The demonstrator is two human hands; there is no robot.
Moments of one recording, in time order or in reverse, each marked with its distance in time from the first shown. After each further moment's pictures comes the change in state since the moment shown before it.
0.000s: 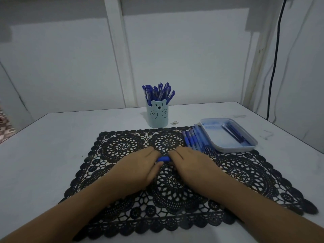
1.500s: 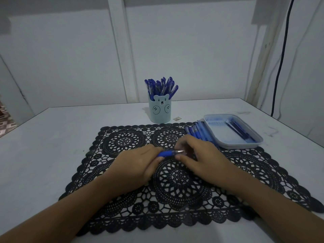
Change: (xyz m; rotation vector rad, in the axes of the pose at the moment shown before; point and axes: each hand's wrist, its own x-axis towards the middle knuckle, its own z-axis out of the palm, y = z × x) left_hand -0.011 -0.003 0.002 -0.017 0.153 0.050; right_hand 0.001 0.004 -0.030 0.617 -0.172 0.364
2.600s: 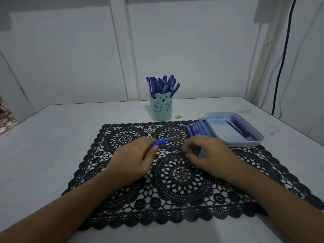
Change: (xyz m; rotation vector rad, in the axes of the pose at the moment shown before) left_hand -0.001 -0.007 0.003 -0.047 0.085 -0.246; right_hand -0.002 0.005 -0.011 -0.048 -0.016 0.066
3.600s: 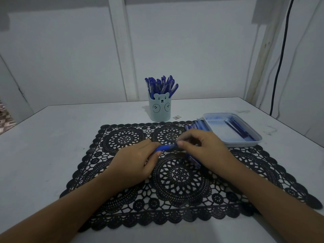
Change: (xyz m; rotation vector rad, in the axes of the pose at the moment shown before) left_hand 0.000 0.006 -0.002 -0.004 -0.102 0.085; right_hand 0.010 -0.013 0.003 0.336 0.146 0.093
